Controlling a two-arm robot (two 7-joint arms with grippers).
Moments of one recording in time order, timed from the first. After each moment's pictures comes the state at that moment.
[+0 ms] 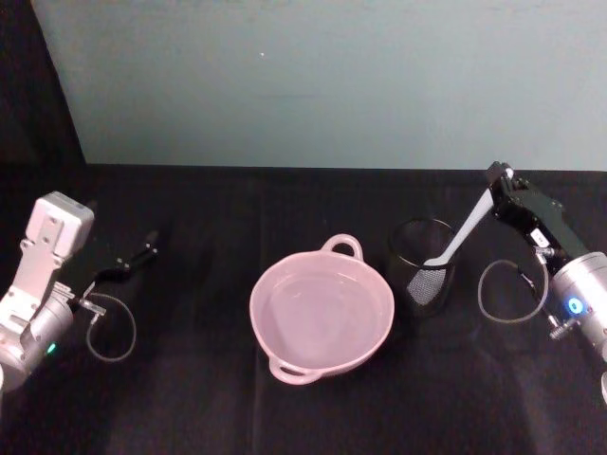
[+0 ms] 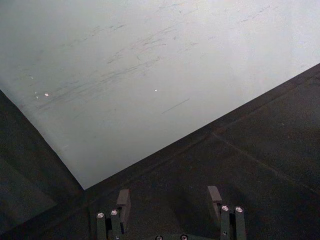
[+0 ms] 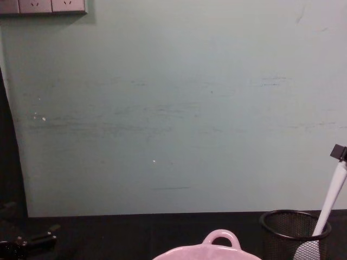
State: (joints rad) left arm -0.20 0.60 0.45 -1.41 -0.25 -0.12 0.03; right arm 0.14 0.35 -0.15 -1.51 0.75 -0.02 0.24
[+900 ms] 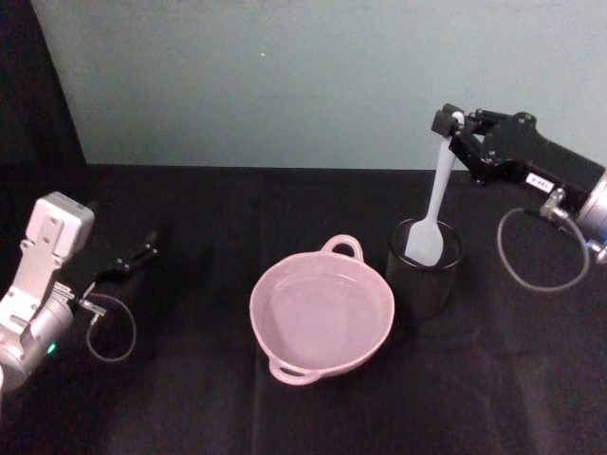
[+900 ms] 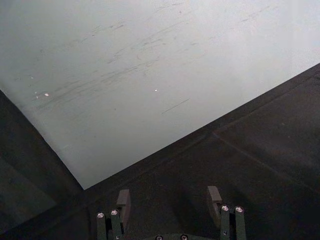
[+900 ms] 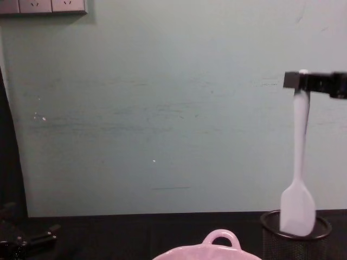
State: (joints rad) left arm -0.20 0.60 0.45 -1.41 -0.25 -0.12 0.03; right arm 0.35 0.63 -0.28 -1.63 0.68 0.10 0.62
